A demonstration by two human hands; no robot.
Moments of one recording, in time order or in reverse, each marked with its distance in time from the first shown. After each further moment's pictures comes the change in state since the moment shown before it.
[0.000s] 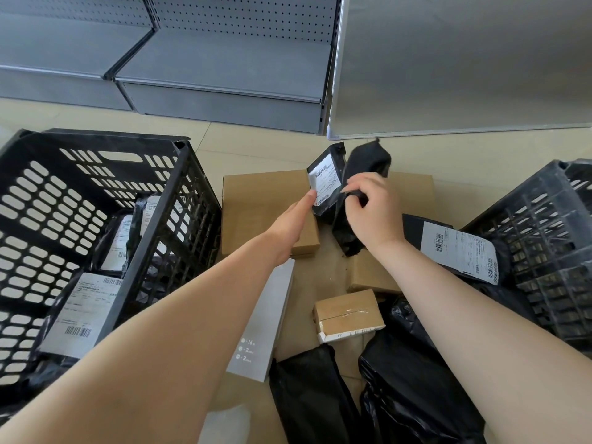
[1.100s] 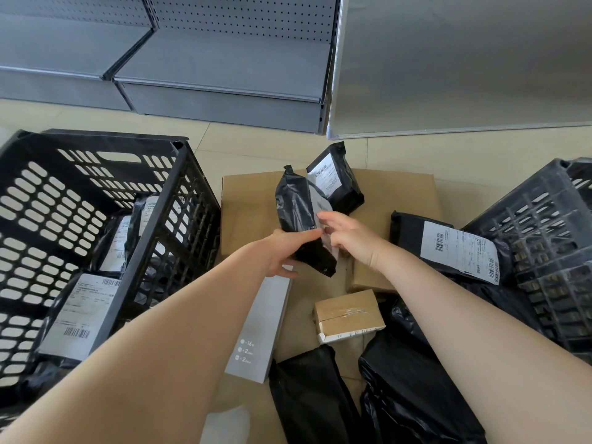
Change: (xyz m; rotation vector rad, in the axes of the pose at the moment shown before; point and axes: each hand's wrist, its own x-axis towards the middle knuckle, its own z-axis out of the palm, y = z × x) left_hand 0.005 -0.025 -0.012 0.085 -0.028 -0.275; right_hand -0.018 0.012 0.014 0.353 -0.818 0.512
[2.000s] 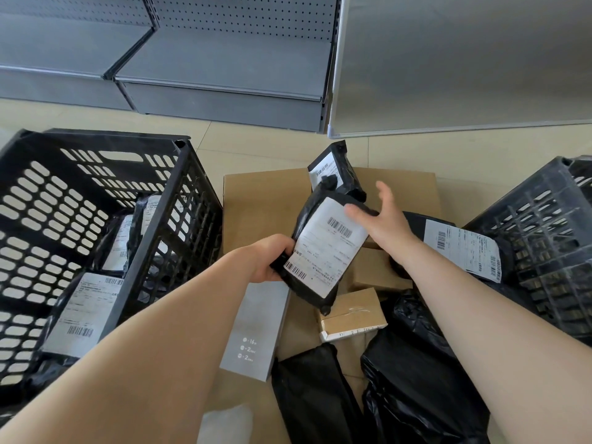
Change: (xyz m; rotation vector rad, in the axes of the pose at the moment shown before) left_hand -0.014 -0.014 -0.018 -0.065 -0.041 -0.063; right_hand -0.008 0.006 -0.031 0.036 0.463 0.021
